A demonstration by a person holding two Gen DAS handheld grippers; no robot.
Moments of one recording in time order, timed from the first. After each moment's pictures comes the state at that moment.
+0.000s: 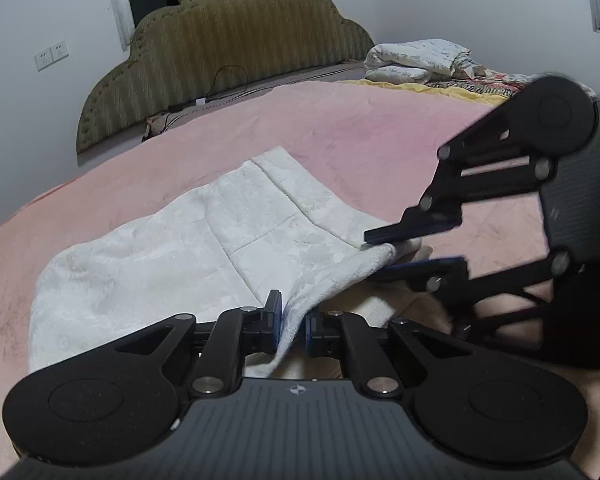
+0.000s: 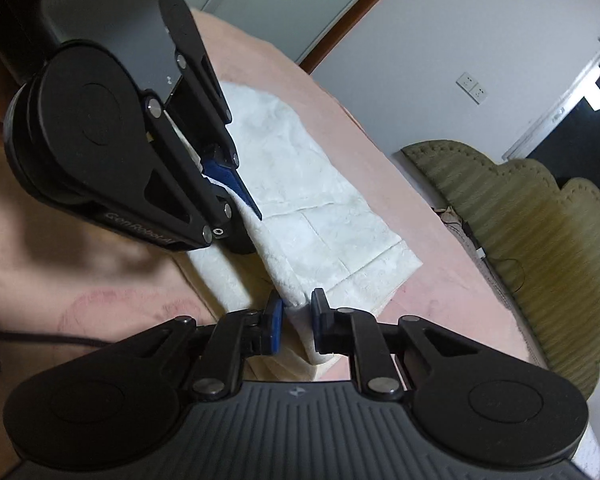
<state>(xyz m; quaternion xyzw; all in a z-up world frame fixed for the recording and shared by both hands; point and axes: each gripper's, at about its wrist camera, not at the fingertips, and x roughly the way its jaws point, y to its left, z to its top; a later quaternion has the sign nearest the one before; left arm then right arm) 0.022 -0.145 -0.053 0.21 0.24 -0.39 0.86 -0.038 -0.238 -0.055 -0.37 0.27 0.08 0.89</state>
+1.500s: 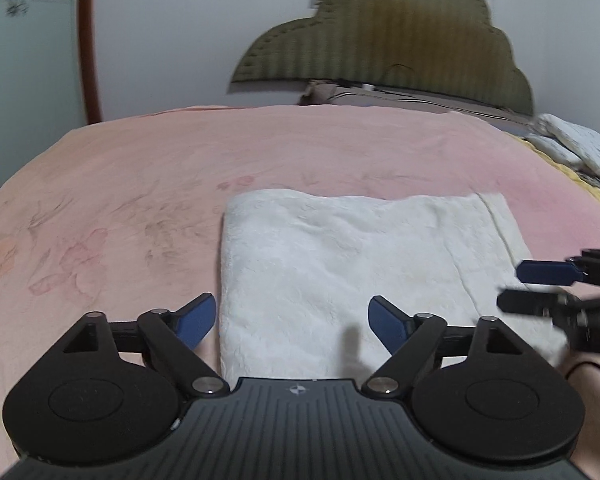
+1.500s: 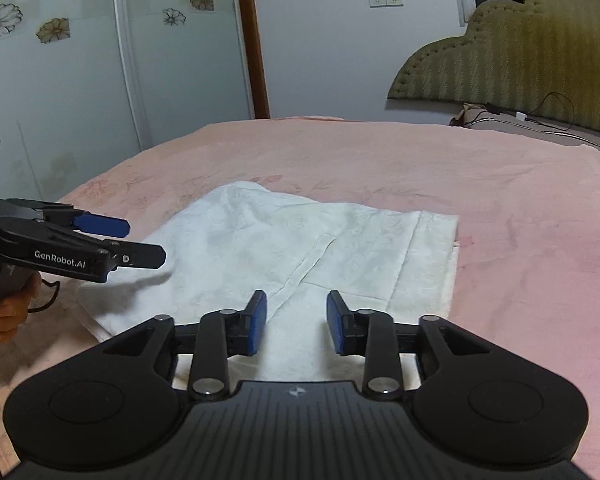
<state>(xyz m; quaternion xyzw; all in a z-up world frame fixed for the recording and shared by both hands) 0.089 -0.035 -0.023 0.05 0.31 -0.18 0.93 0.012 -0.288 -0.019 0.04 0.28 0.09 0.96</state>
